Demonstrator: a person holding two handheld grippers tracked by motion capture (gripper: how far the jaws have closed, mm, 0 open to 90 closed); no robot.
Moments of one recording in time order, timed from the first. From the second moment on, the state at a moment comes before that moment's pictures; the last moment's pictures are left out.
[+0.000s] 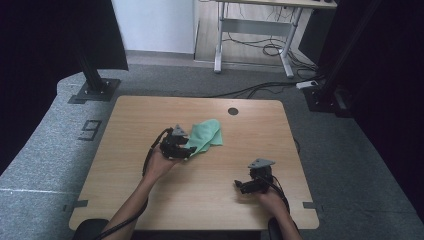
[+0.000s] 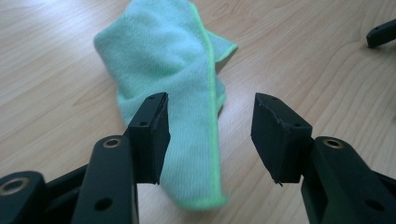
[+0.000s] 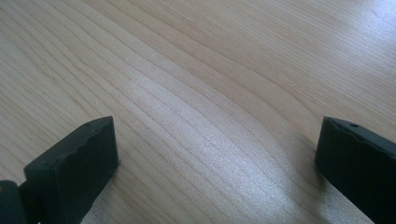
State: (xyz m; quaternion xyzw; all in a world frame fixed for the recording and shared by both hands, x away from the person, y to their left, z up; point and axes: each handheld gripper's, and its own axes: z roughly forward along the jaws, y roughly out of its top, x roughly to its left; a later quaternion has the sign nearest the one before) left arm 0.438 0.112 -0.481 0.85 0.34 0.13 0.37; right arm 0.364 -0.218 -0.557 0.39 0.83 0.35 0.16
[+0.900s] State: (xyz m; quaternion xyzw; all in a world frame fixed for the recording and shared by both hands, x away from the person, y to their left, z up) left arm 0.469 0.082 -0.525 0.87 0.36 0.14 0.31; right arm 0.364 -0.218 -0.557 0.39 0.83 0.35 0.16
